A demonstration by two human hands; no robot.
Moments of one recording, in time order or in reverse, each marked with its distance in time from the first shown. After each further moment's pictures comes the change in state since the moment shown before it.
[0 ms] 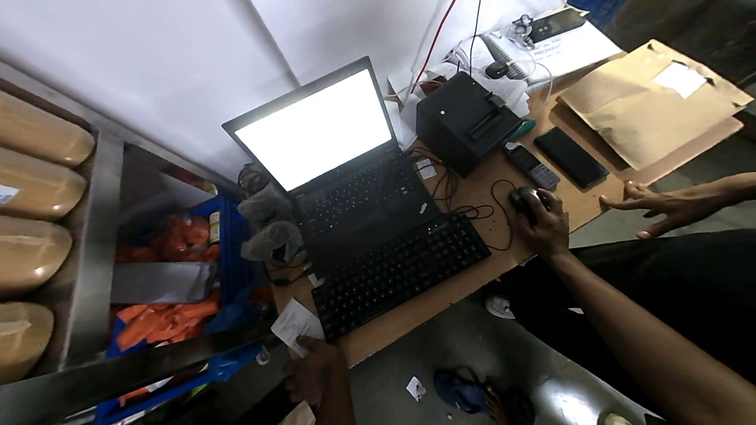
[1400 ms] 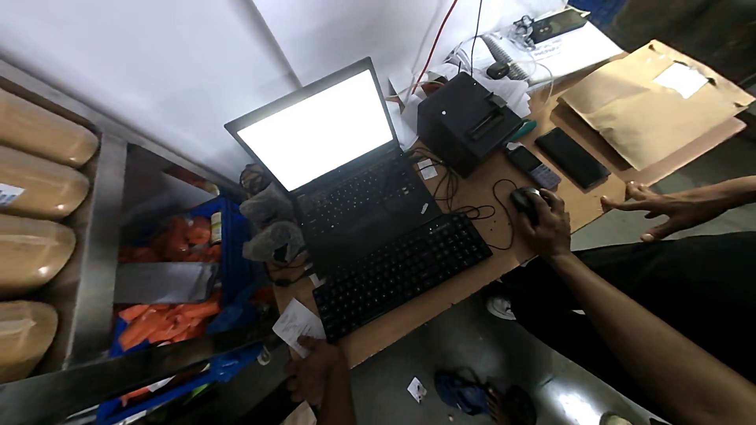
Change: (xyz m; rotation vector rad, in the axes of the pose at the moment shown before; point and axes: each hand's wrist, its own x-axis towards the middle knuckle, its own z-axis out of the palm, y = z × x) left_hand 0.004 -0.002 0.004 -0.005 0.002 -0.021; right_hand 0.000 -0.003 -0.002 0.008 0.008 0.023
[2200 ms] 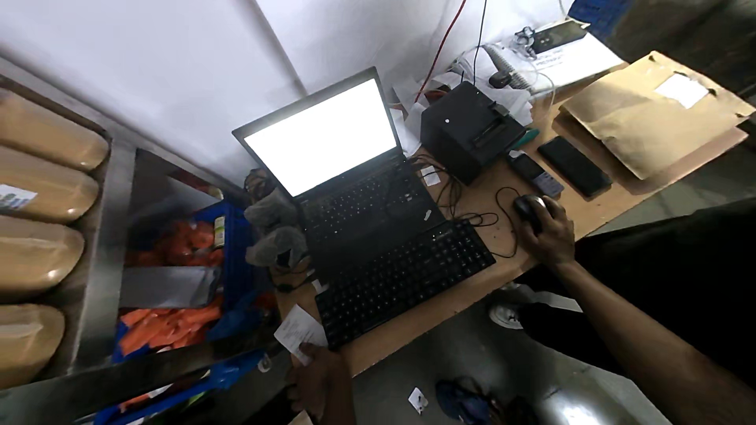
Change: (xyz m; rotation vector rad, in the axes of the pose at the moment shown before) left_hand -0.003 0.000 -0.007 -0.010 -0.026 0.020; right_hand 0.000 0.003 0.003 -0.023 -0.022 0.017
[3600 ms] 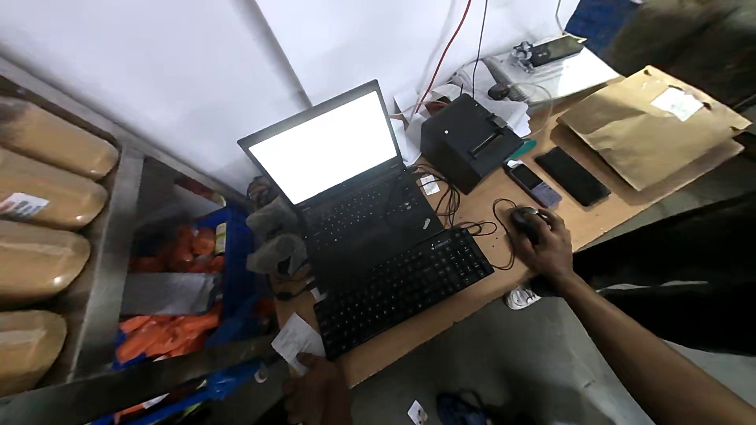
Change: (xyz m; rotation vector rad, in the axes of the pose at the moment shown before) left_hand 0.005 -0.005 0.010 0.047 0.015 0.029; right_hand -0.002 0.002 -0.003 0.059 -0.018 -0.035
